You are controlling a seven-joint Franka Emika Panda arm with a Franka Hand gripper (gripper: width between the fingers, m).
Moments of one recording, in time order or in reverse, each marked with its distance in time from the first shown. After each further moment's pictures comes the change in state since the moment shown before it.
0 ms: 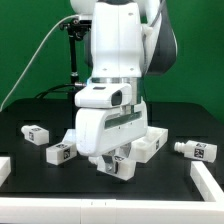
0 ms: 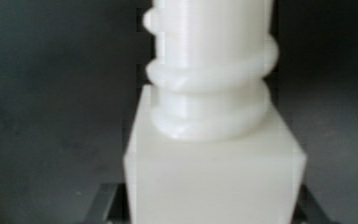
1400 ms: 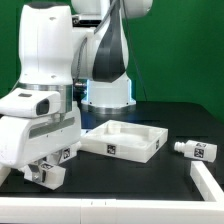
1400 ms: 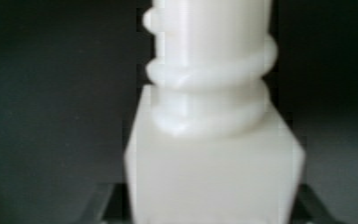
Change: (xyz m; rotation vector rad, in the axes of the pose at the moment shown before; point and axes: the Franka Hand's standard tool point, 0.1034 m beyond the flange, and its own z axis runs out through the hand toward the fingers) arm -0.103 0.078 0.009 0.002 -0.068 -0.130
